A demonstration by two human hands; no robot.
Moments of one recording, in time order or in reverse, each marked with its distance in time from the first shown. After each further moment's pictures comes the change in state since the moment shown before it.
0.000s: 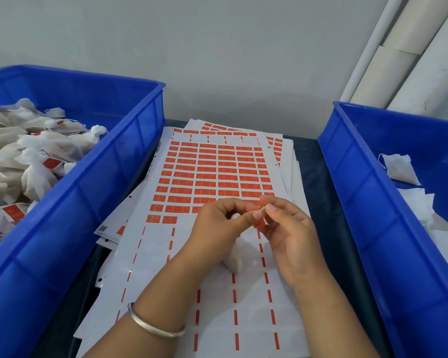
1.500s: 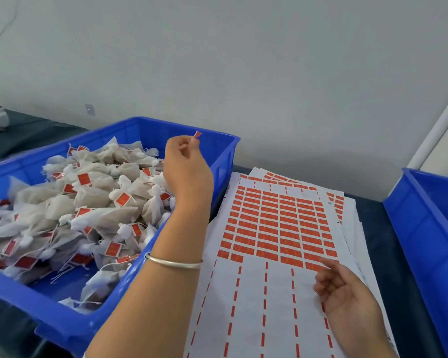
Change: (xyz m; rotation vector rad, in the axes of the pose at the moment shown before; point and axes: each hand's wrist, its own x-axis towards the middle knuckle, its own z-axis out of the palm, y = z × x) left_hand 0.043 0.099 -0.144 -0.016 1.071 0.268; right_hand 0.006 0.006 0.006 0.141 0.065 0.217
